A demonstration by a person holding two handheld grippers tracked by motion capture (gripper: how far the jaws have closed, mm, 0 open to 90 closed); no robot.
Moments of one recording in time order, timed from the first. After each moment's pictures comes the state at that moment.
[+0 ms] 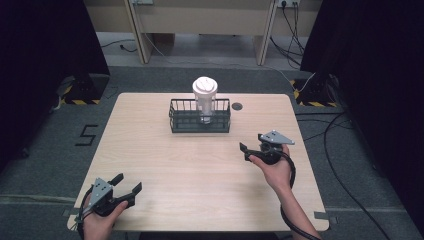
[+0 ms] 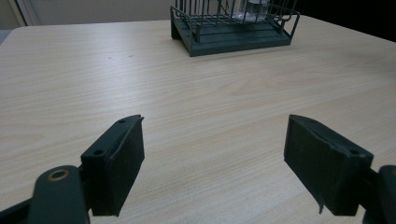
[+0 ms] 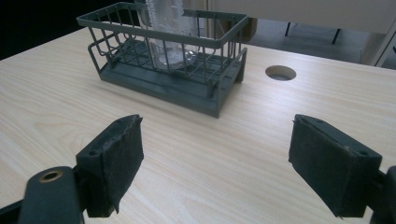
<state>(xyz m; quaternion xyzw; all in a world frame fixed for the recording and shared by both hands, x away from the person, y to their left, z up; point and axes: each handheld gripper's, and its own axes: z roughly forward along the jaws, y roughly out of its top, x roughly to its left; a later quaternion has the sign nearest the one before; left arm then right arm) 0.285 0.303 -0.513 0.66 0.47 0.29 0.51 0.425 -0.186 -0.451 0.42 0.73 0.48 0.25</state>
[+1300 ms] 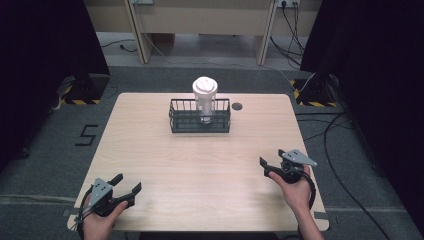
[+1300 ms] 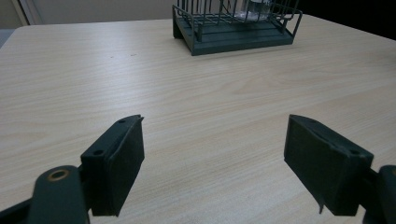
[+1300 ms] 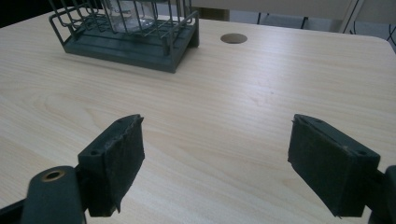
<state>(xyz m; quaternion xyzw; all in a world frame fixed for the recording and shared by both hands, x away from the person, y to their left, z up) 0.285 0.303 -0.514 0.66 0.47 0.29 0.51 0.382 -0.242 -0.479 0.46 0.71 0.46 0.27</state>
